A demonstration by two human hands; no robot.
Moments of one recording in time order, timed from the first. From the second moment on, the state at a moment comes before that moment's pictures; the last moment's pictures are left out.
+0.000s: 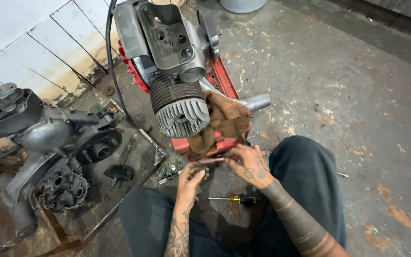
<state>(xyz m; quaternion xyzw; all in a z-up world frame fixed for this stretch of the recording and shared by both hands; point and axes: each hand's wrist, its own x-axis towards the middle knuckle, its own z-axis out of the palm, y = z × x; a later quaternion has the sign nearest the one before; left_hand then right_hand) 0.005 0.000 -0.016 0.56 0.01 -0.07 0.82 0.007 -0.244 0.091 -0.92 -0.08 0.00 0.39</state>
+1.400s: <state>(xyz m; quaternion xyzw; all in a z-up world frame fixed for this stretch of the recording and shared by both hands) 0.006 0.004 -0.033 0.59 0.00 -0.05 0.81 0.012 -0.254 0.077 -0.91 -0.09 0.01 0.40</state>
